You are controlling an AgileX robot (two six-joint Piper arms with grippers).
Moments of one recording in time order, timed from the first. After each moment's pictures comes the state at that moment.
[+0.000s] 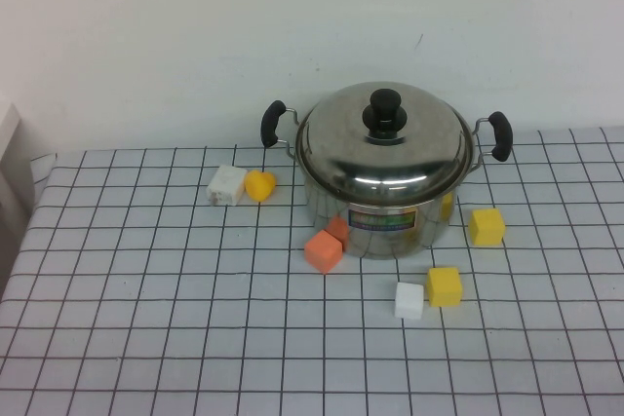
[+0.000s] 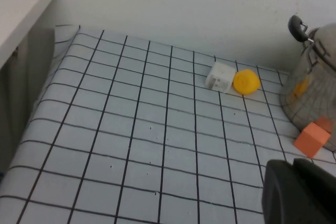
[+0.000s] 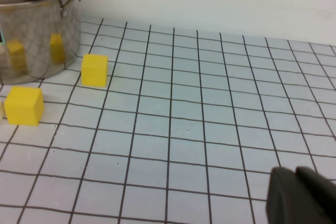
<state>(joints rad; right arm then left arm) -0.03 -0.01 0.02 -0.06 0.42 -0.10 -0.09 -0.01 -0.10 0.06 0.44 -0.38</state>
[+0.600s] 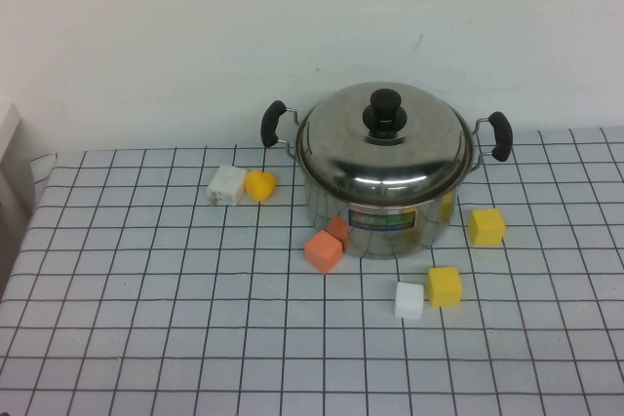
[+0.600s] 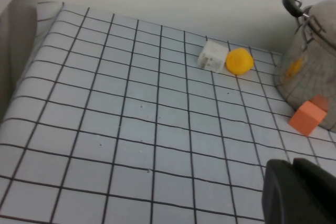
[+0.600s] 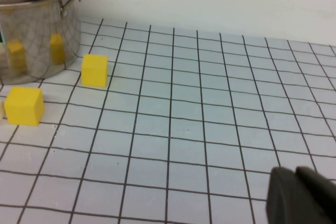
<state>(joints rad) -0.03 -0.01 0.02 -0.06 0.42 -0.10 -0.08 -0.01 0.02 -0.08 0.36 -0.26</state>
